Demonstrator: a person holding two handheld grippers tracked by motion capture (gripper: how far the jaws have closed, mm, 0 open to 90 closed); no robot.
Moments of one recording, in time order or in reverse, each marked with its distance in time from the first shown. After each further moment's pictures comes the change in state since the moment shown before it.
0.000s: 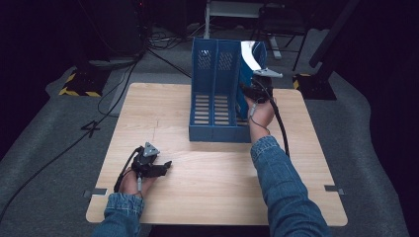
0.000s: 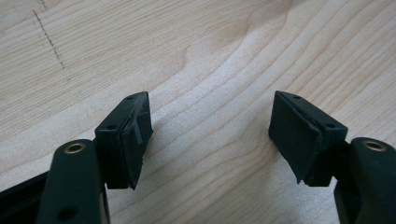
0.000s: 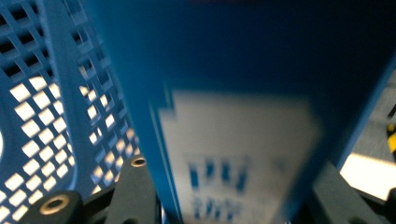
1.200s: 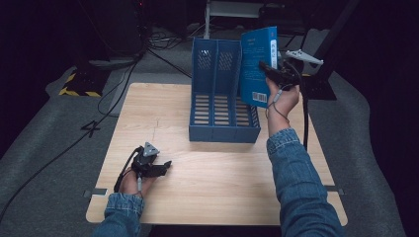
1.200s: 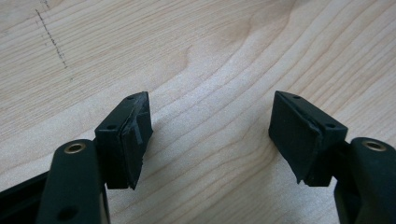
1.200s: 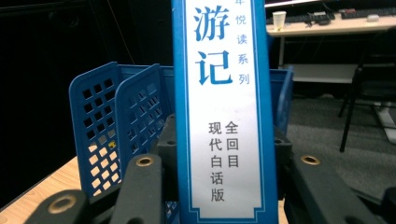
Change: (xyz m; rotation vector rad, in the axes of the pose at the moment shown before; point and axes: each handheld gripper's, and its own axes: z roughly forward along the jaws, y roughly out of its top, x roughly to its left) left arm 0.001 0.000 0.000 0.003 0.004 0.004; right arm -0.035 0.057 -0.080 -0.243 0.130 0.067
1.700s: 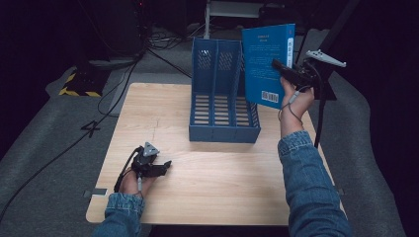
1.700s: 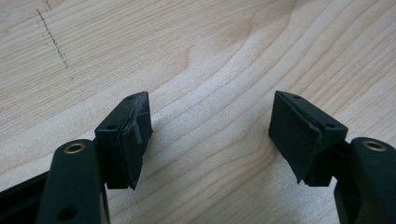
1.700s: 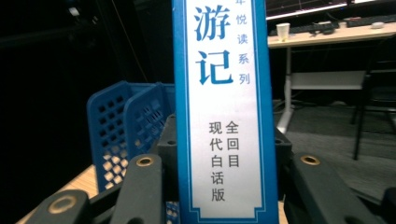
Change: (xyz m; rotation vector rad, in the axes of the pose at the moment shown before) left arm 0.000 0.000 0.000 0.001 0.002 -0.008; right arm -0.024 0.010 -0.036 -0.044 0.043 0.036
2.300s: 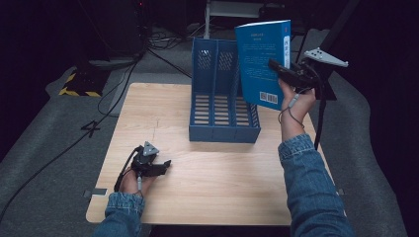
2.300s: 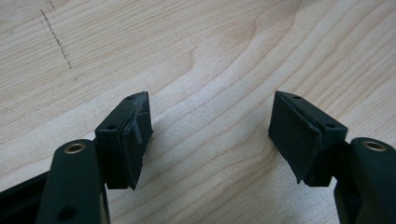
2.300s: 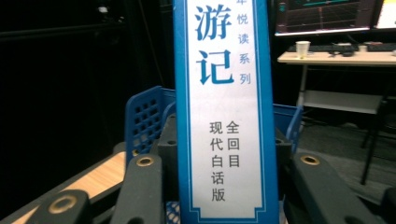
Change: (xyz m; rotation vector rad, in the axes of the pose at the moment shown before) left arm 0.001 0.000 0.001 -0.006 0.002 -0.004; right arm 0.031 0.013 -0.020 -0.024 0.059 -0.093
